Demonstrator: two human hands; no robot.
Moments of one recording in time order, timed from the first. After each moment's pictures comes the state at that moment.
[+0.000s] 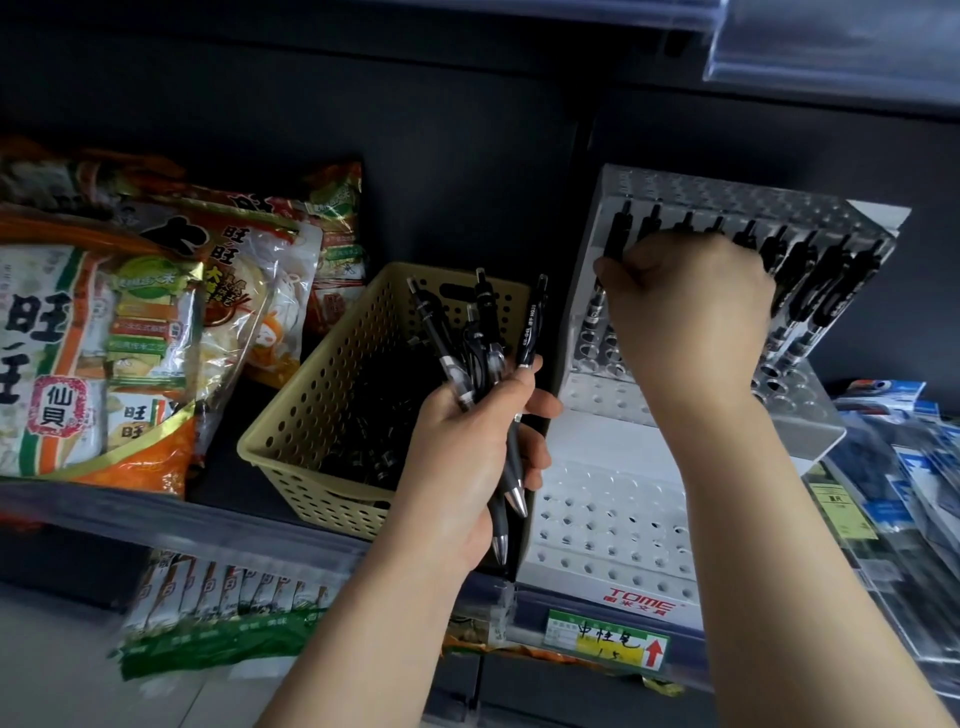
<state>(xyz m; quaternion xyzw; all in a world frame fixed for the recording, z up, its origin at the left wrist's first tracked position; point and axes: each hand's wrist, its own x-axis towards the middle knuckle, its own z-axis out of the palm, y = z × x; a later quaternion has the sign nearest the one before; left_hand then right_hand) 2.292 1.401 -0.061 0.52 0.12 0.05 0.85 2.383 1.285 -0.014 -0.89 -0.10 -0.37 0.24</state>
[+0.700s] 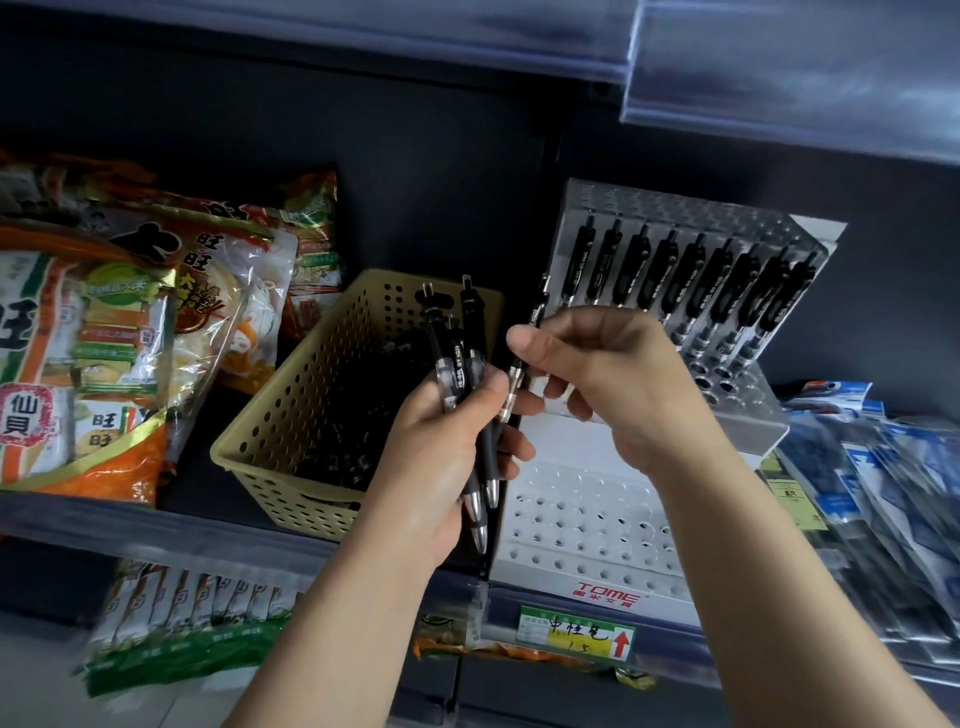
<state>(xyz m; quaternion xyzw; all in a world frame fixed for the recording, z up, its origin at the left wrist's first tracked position) 2.290 1.401 -0.060 0.56 0.10 0.05 0.82 2.348 1.281 -0.021 -0.76 -0.14 0.02 0.63</state>
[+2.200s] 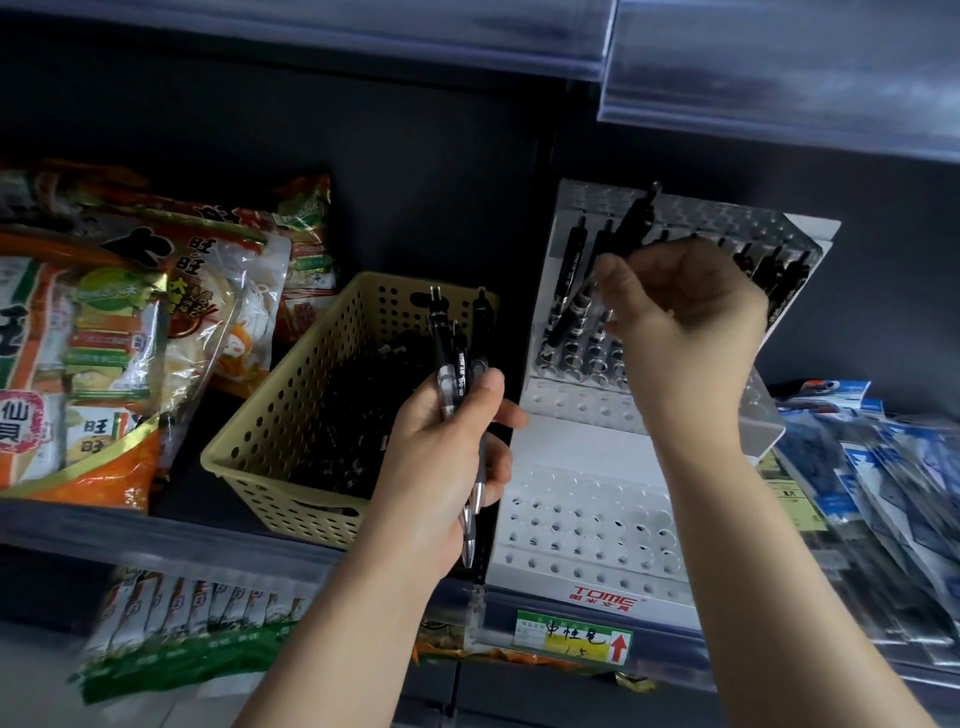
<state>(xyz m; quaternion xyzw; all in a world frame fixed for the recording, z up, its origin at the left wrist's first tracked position) 2.288 1.395 -0.057 0.56 0.13 0.05 0.82 2.366 1.269 -0.020 -0.72 -0.10 -0.33 0.60</state>
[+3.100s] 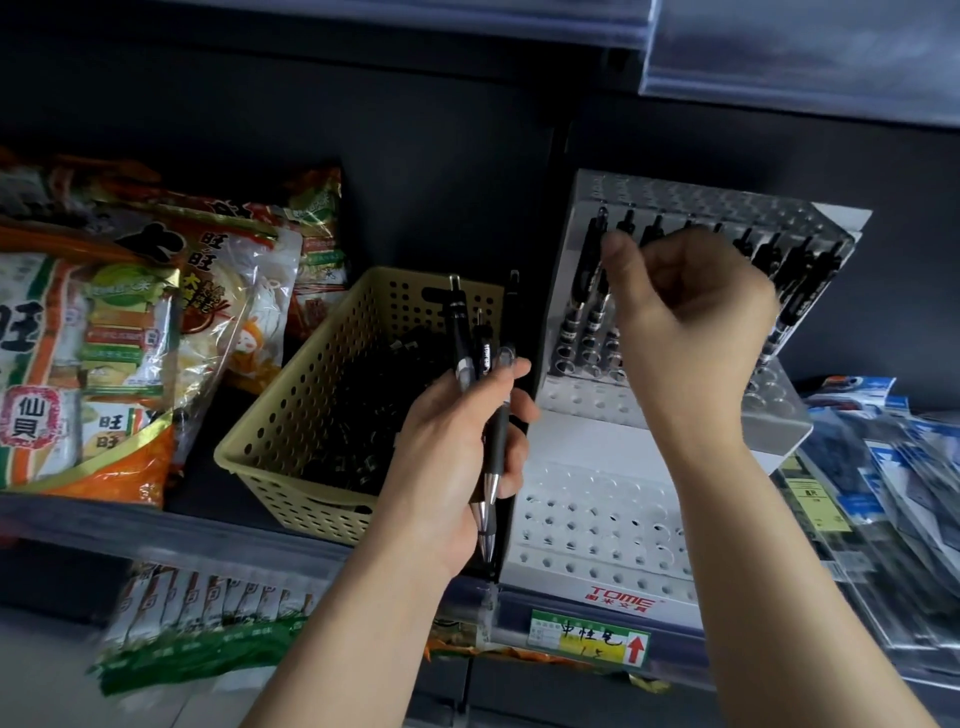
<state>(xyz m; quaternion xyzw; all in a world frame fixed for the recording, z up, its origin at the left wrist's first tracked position) 2.290 1.399 -0.059 0.50 0.10 0.02 0.86 2.365 1.279 -0.020 -0.76 -0.10 -0.37 0.53</state>
